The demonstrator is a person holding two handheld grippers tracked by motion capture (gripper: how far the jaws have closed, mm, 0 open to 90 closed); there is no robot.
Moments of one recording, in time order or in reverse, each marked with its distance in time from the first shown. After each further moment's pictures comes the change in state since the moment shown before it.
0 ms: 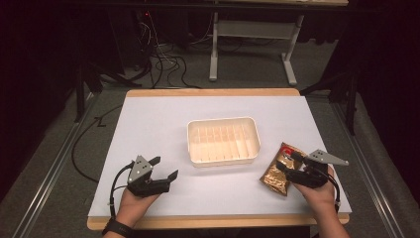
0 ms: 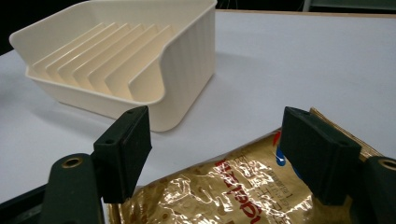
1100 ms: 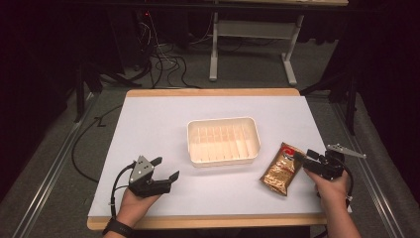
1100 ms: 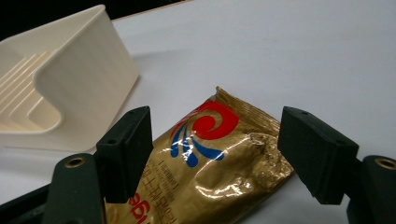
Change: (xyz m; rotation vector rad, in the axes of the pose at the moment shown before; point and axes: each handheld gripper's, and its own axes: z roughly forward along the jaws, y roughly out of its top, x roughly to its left) left arm -0.002 -0.001 0.003 0.008 -0.015 0.006; right arm -0.071 -0.010 0.000 0.016 -0.079 0.265
